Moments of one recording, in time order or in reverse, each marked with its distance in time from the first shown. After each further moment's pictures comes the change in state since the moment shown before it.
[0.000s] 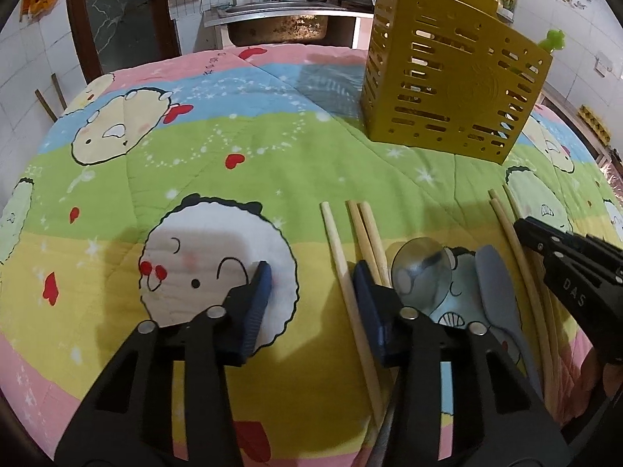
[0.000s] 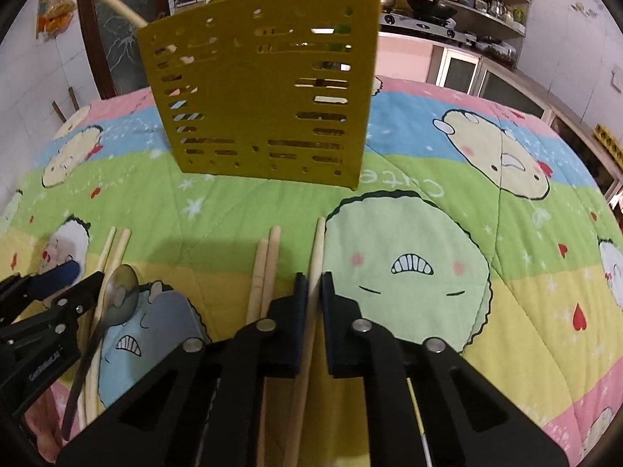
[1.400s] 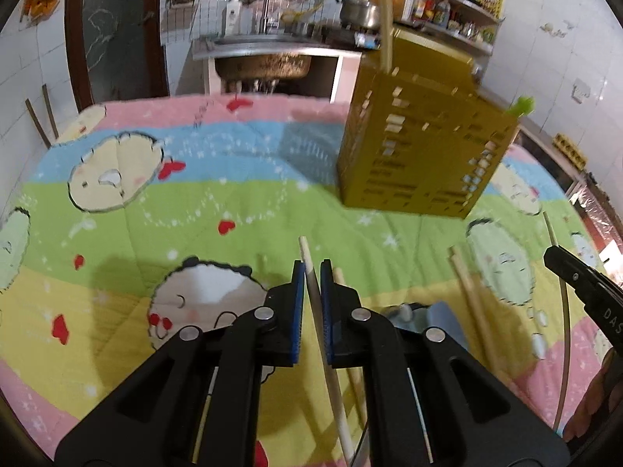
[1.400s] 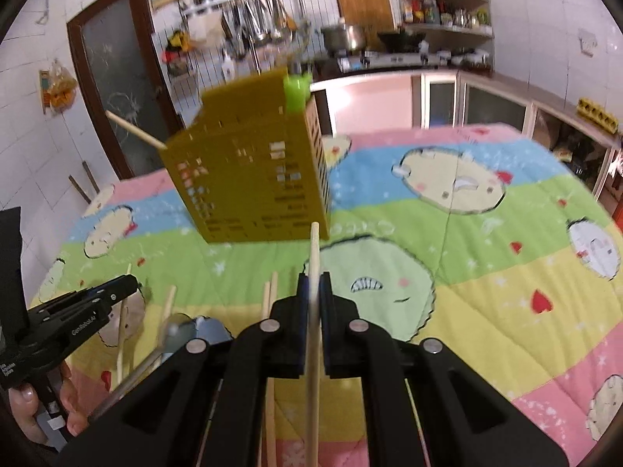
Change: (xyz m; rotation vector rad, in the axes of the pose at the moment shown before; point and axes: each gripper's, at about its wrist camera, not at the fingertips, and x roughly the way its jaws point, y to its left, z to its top) left arm -0.044 0.003 0.023 -0.009 -0.150 -0.100; right arm -0.077 -0.037 -0.001 0.146 -0.217 0.075
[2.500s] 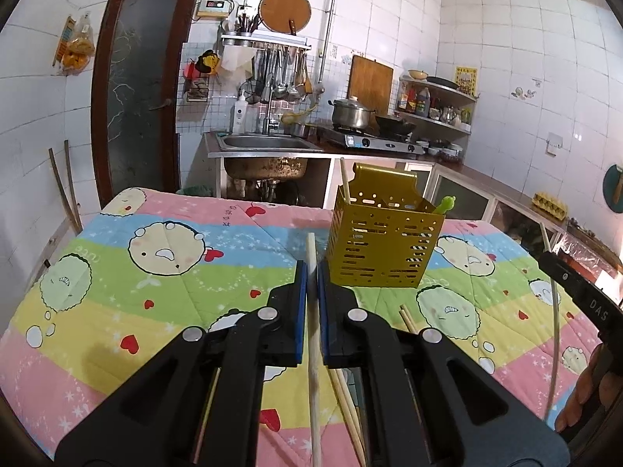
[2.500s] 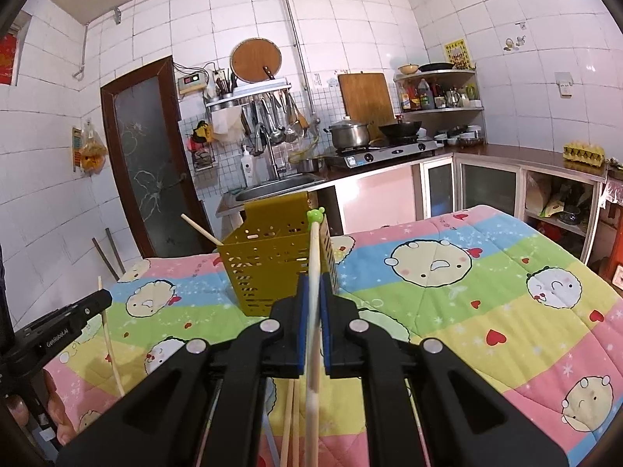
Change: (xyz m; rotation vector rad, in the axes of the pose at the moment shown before) left arm -0.124 -0.002 -0.022 -0.003 -0.365 -0.005; right arm -0.104 -0.004 -0.013 0.016 -0.354 0.058
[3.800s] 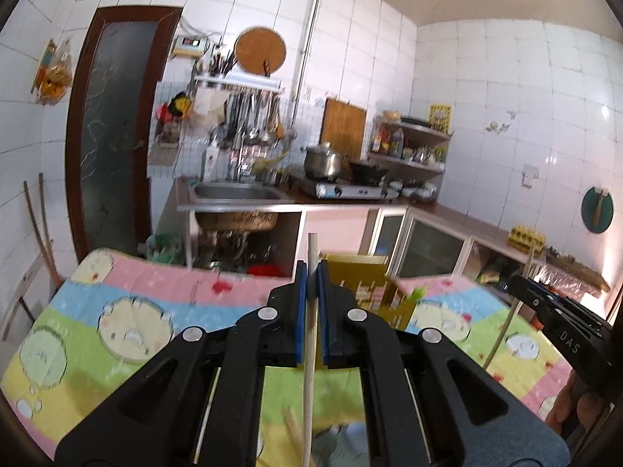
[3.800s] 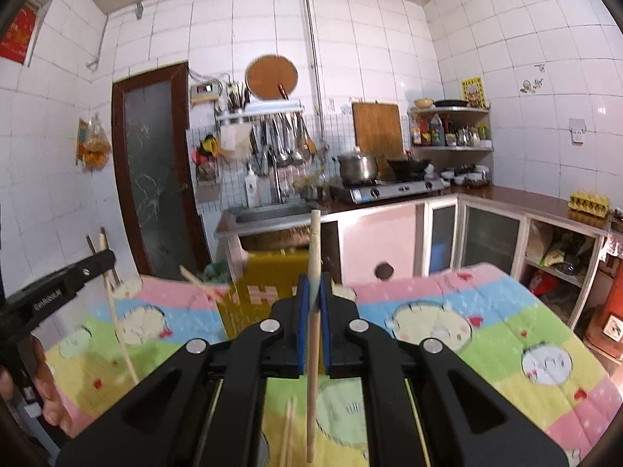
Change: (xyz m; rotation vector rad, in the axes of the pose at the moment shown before) left arm 0.016 -0.020 0.086 0.017 -0.163 -0.114; right arm 0.017 0.026 0.073 -0.106 -0.098 -0.001
